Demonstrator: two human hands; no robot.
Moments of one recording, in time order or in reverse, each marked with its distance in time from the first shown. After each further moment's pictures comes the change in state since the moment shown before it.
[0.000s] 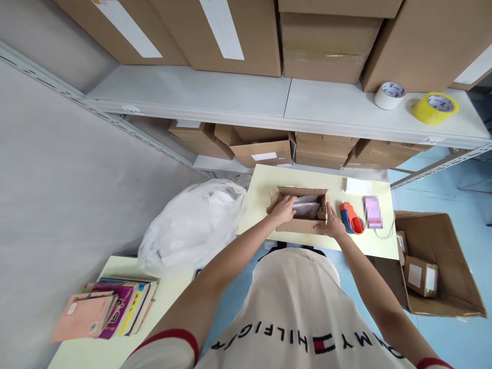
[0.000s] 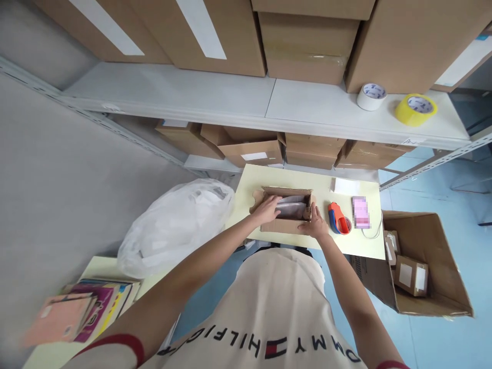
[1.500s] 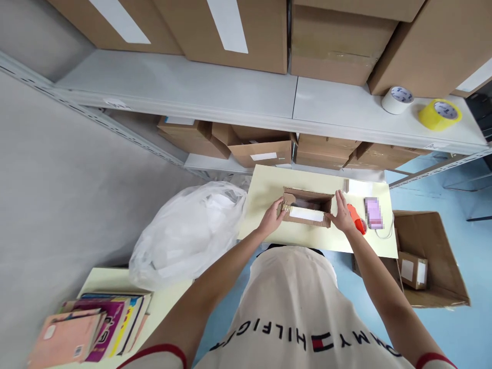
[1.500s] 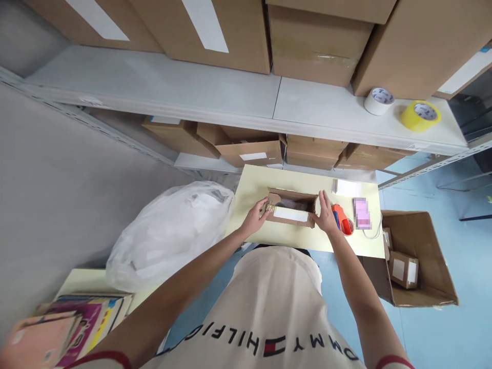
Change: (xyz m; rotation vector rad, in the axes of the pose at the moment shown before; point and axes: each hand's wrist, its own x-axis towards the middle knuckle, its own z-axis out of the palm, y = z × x) left_hand -0.024 -0.095 0.036 -0.415 0.328 0.108; right_hand 0.030 0.012 -0.010 0.074 0.429 -0.381
